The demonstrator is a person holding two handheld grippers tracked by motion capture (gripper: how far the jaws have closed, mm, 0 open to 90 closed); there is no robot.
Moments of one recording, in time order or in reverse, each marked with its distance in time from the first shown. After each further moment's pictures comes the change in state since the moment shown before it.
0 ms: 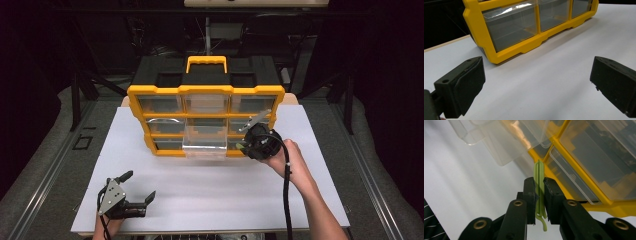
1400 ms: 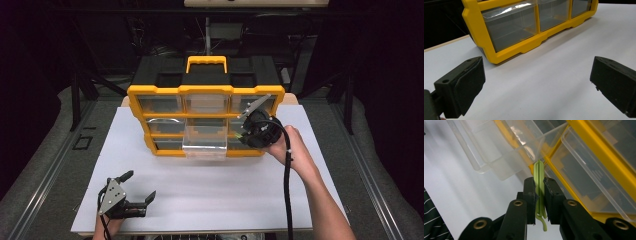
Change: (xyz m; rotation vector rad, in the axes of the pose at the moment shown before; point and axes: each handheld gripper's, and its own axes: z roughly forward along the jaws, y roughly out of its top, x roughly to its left) left arm 0.000 0.000 0.001 0.002 -0.003 0.002; right arm -0.008 0.028 -0.024 -0.017 0.003 -0.040
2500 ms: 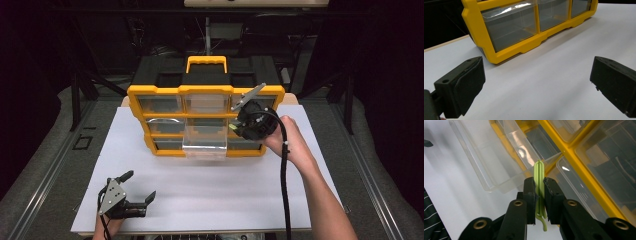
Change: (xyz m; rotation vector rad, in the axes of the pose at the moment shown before) left arm 0.000 0.000 0.000 0.002 0.000 0.001; right arm 0.004 0.026 -0.015 -0.028 -0.016 -0.046
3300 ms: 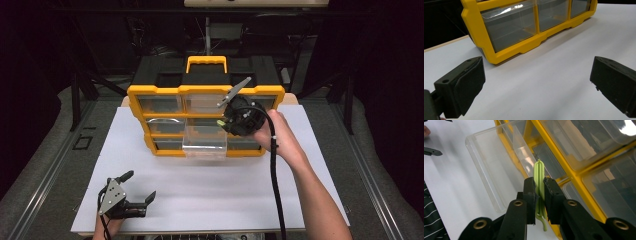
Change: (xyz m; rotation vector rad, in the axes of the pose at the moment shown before) left arm 0.000 0.000 0.000 -0.003 -0.003 -0.003; right arm 0.012 0.029 0.002 -0.018 0.013 -0.058
